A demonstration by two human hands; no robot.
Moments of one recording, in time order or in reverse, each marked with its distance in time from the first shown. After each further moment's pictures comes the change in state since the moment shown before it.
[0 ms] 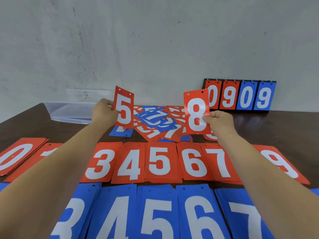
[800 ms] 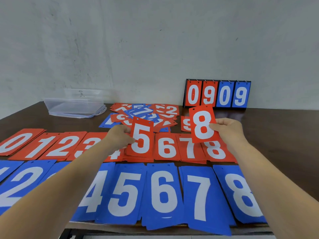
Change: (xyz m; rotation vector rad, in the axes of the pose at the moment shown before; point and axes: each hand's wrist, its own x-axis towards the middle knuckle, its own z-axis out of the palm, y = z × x) left_hand -0.136 0.036 0.035 0.181 -0.423 -0.103; right_hand -0.044 0.025 -0.121 -0.002 -0.006 0.095
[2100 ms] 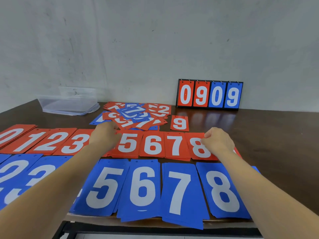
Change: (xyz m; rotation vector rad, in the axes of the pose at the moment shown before) left_hand -0.017 0.004 0.017 0.336 0.274 0.085; right_hand 0.021 0.045 -0.017 -0.862 0.038 -0.115
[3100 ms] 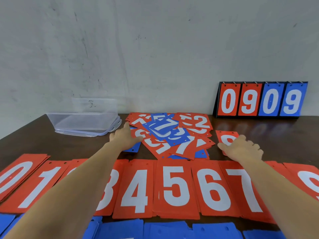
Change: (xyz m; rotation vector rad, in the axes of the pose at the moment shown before) left_hand 0.199 -0.084 0.029 0.128 -0.230 -0.032; right_hand 0.089 -0.120 0.090 -0.161 -0.126 0.246
